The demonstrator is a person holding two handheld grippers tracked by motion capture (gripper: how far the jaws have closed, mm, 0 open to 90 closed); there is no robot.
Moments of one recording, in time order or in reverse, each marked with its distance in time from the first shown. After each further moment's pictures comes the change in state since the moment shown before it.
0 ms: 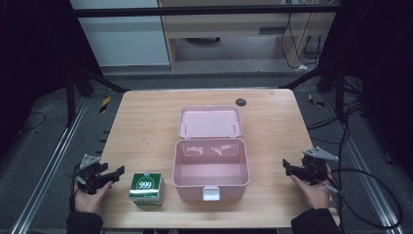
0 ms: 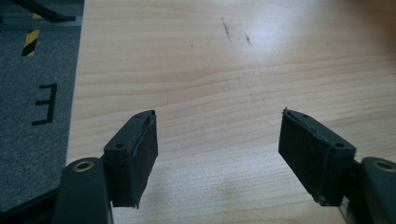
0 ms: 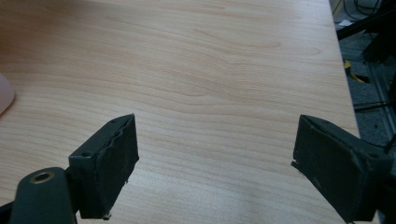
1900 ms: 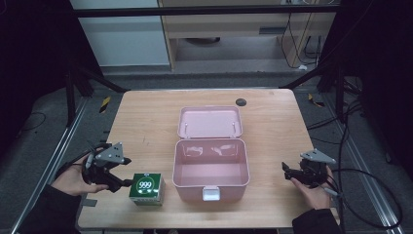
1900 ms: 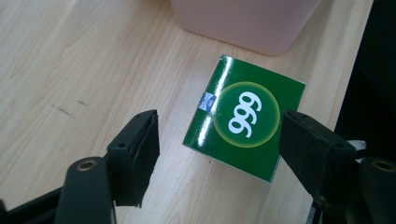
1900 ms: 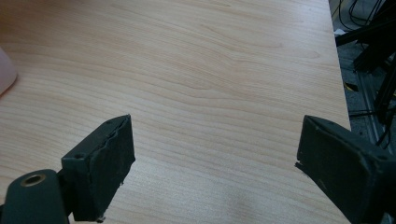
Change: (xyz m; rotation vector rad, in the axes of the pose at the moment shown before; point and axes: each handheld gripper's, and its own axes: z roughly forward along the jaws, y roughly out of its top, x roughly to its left) left arm -0.082 0.095 -0.047 0.361 -0.474 0.863; right arm 0.008 -0.002 -0.005 0.012 -0.021 -0.078
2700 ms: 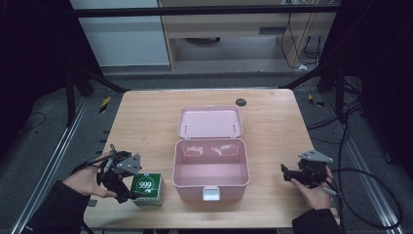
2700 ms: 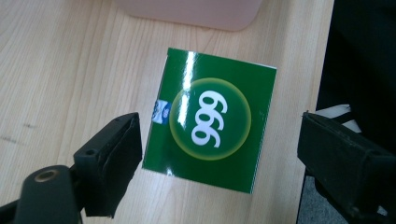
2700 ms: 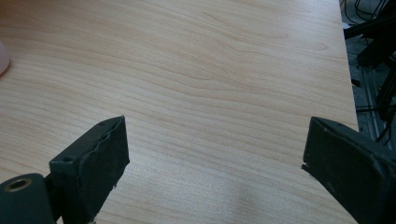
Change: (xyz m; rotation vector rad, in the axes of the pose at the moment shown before) left arm -0.012 0.016 0.031 0.111 -0.114 0.145; right arm 0.000 -0.002 0.005 0.034 0.008 -0.012
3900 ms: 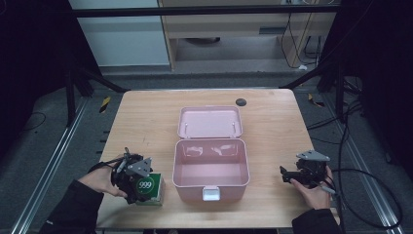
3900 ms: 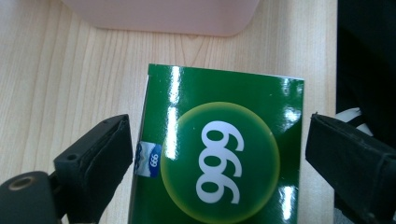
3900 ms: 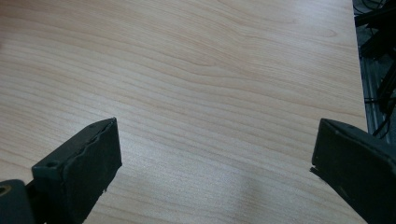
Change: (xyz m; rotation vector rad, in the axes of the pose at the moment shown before) left arm 0.015 -0.002 0.049 -0.042 -0.089 0.075; right arm 0.000 -0.001 0.006 0.056 0.000 -0.026
